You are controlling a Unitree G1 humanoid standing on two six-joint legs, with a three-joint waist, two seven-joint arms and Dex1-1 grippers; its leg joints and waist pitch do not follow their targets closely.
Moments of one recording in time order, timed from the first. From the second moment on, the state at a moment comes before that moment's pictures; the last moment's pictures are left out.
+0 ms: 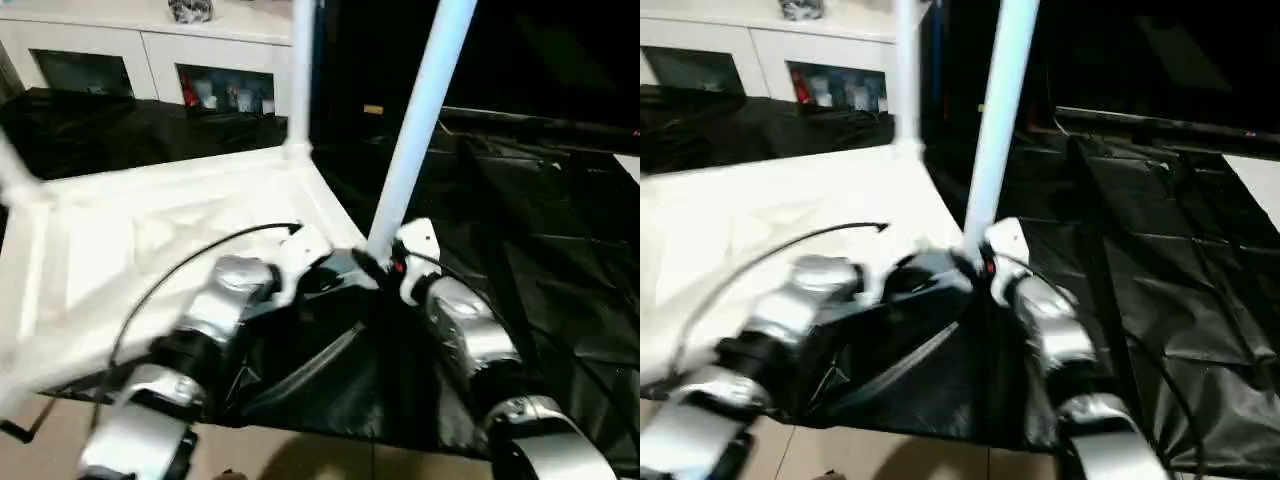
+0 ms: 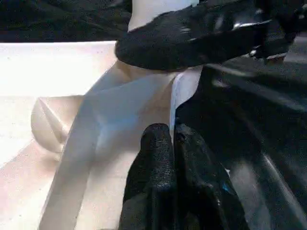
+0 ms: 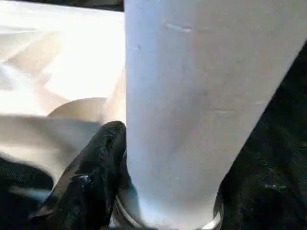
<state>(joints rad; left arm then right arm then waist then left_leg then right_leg) -0.65 0.13 -0.23 0.68 0.14 0.18 -0.77 -0.58 -0.05 -0.01 0.84 0.01 -0.09 0.39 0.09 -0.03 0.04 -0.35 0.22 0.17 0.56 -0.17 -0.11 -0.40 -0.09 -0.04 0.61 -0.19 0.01</state>
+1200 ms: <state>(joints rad) -0.60 0.35 -0.24 0.63 0.01 0.07 -1.33 -0.58 -0.31 0.16 0.79 0.07 -0.21 1.32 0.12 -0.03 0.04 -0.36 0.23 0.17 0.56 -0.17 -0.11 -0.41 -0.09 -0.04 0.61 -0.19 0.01</state>
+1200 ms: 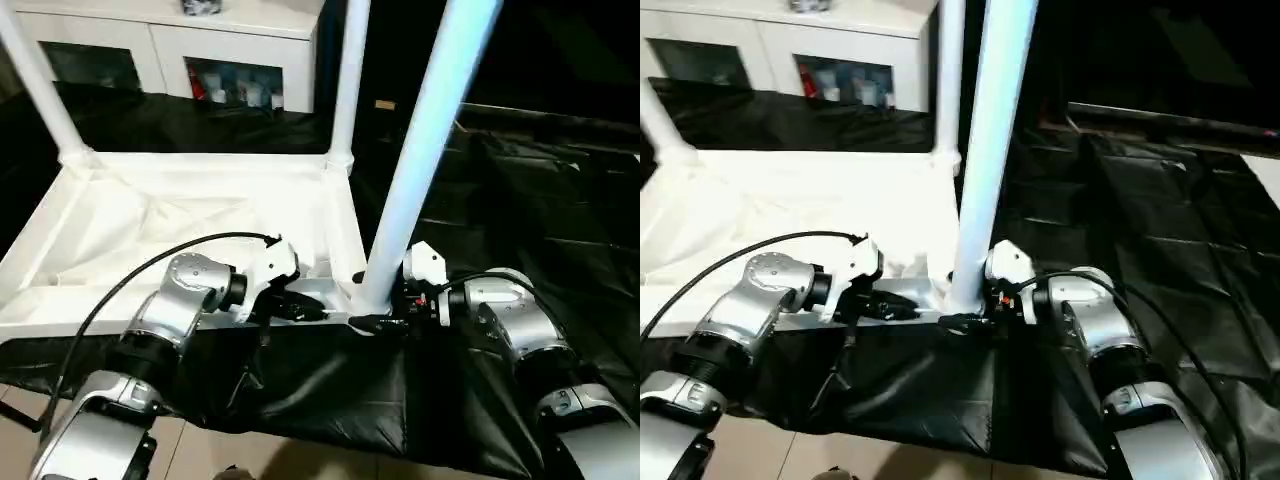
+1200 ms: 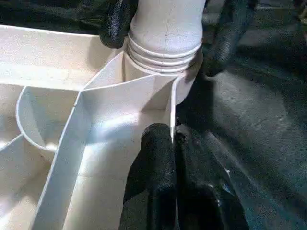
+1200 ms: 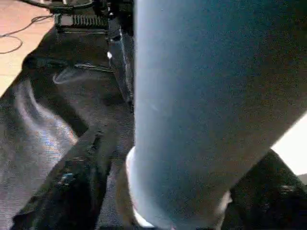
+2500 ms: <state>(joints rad) -0.59 0.16 -0.20 0.61 0.11 0.18 -0.86 -0.55 -0.08 -0.02 0.80 0.07 -0.09 0.62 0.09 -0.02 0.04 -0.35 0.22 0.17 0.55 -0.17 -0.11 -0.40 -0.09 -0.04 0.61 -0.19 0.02</state>
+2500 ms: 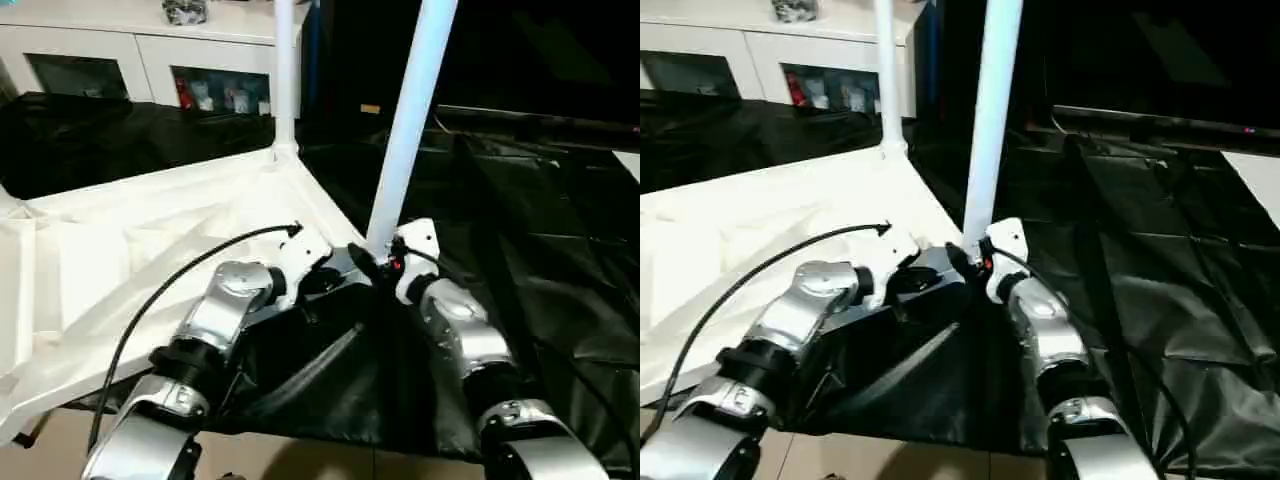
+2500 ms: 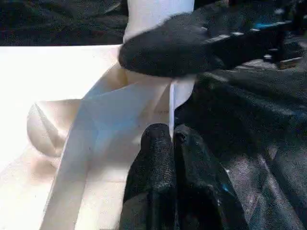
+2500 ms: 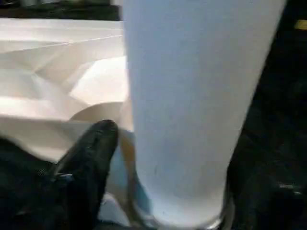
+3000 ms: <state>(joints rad) -0.57 0.30 -0.23 0.58 0.02 0.12 -1.20 -0.56 -0.32 0.13 0.76 0.07 -0.14 1.21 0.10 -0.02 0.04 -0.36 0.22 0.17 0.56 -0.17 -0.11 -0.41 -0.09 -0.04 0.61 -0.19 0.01</state>
